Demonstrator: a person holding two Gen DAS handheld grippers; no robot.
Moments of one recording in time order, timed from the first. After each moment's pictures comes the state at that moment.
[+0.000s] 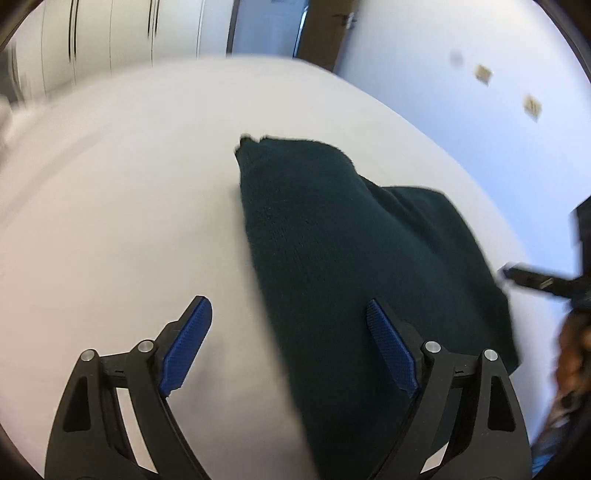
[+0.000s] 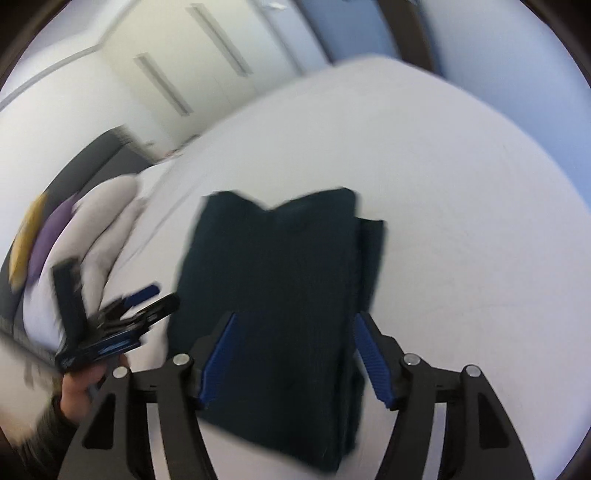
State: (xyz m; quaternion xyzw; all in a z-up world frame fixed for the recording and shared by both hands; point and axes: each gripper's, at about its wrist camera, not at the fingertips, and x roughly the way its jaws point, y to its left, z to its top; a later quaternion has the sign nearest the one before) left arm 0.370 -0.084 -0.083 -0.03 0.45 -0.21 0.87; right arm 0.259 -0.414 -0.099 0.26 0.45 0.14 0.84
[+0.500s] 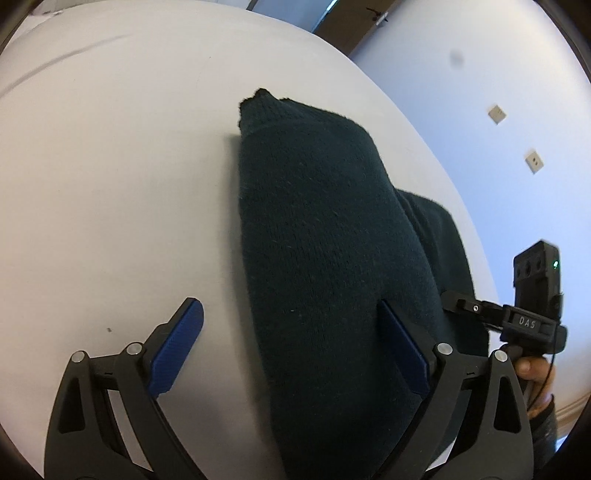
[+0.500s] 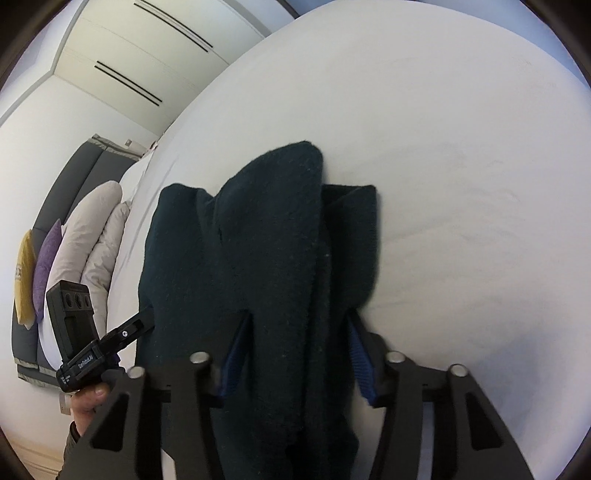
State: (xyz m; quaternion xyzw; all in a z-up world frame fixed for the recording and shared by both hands) left arm 0.407 -0.071 -0.133 -0.13 0.51 -0.23 0.82; right arm 0.315 -0.414 -0.157 0.31 0.50 0.16 0.79
